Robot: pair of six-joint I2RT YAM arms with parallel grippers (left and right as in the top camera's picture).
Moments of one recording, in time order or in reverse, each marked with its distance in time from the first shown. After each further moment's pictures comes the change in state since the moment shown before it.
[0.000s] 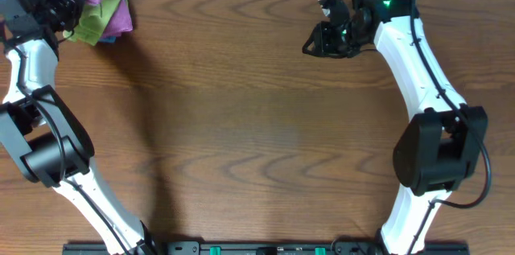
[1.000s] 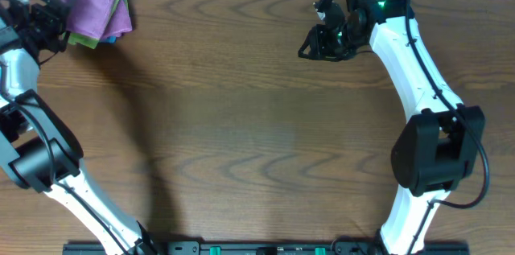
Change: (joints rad) left arm 0.111 0.008 0.000 -0.150 -0.003 0.058; right arm 0.016 0.000 0.000 -0.027 0.000 0.008
